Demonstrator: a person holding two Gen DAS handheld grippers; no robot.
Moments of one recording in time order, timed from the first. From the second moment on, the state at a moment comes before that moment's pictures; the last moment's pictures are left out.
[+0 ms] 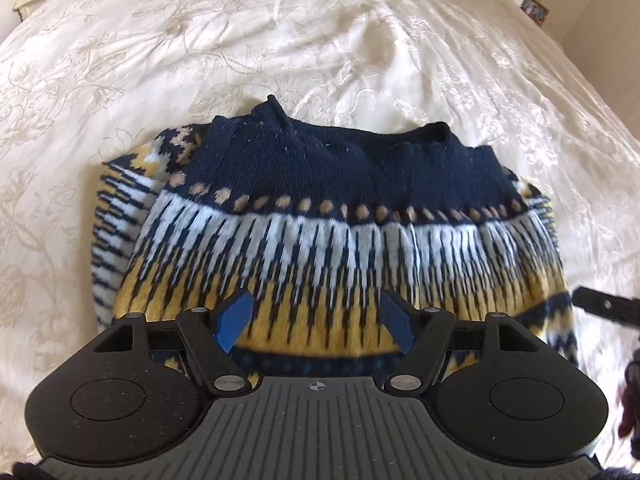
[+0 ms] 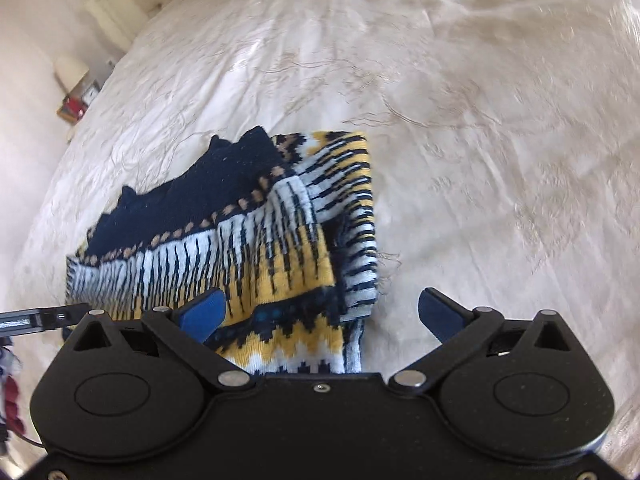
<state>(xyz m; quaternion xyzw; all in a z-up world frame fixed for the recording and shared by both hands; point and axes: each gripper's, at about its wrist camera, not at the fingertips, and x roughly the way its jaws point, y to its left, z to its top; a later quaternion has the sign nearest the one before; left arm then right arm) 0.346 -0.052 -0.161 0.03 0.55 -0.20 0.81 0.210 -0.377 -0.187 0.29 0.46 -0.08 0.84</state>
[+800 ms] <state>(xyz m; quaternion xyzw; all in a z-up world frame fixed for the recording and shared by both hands) 0.383 -0.093 -0.219 0.08 0.60 -0.13 0.78 0.241 -0.394 -0.236 0.38 0.49 0.03 0.78</state>
